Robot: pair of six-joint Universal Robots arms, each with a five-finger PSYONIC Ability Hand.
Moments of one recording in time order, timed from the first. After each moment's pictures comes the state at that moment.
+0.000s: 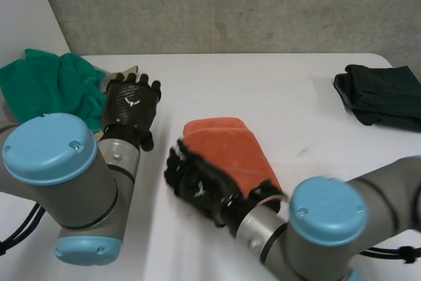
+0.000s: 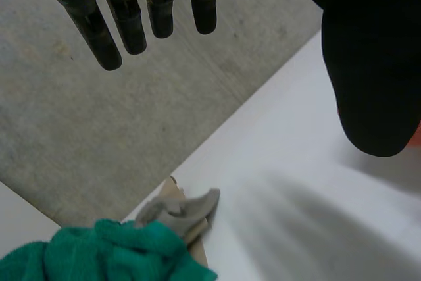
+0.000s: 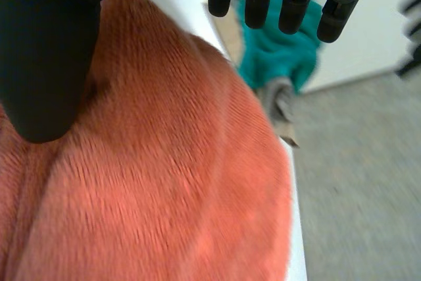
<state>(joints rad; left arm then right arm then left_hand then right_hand) 4.09 -1.91 -1.65 3.56 -1.88 3.59 2.32 -1.06 1.74 -0.50 1.21 2.11 0.24 0.23 0.24 0.22 0.05 0.22 0.21 0.21 0.21 0.05</state>
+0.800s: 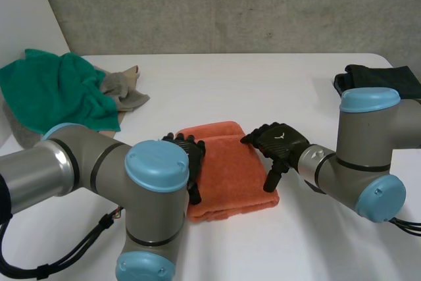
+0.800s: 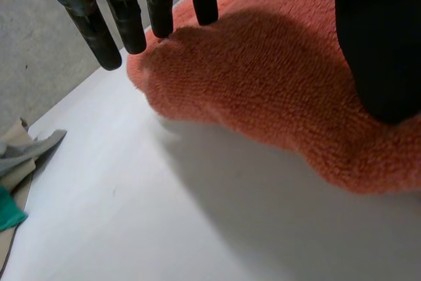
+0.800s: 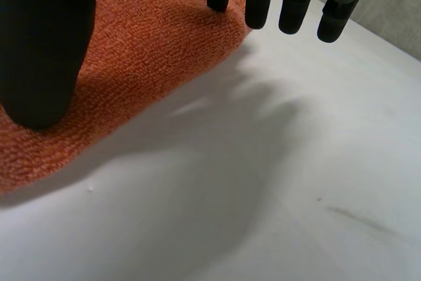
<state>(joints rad) 3.90 -2.24 -1.40 3.26 -1.96 3.42 1.98 -0.89 1.34 0.08 1.25 2.72 0.22 0.23 0.24 0.22 0.05 0.21 0.21 0.21 0.21 0.05</state>
